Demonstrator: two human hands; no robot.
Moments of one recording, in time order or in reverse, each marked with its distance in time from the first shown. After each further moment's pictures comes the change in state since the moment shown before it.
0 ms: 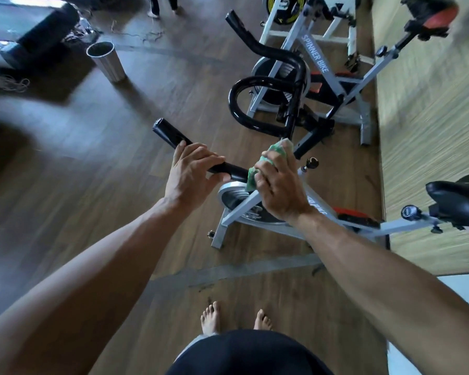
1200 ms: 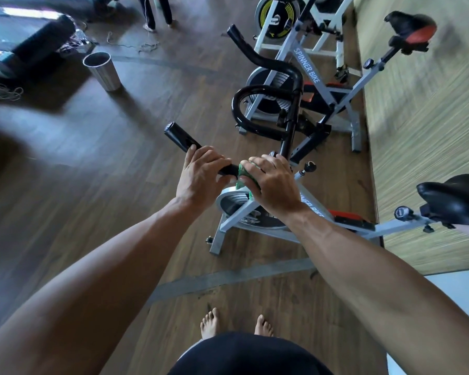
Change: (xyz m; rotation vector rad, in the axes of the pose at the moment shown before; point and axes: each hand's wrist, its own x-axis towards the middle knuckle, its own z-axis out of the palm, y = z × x) left_hand -0.003 0.004 -0.004 -0.050 -0.042 0.002; right_hand 0.009 -0.026 0.007 -0.279 0.016 -0.081
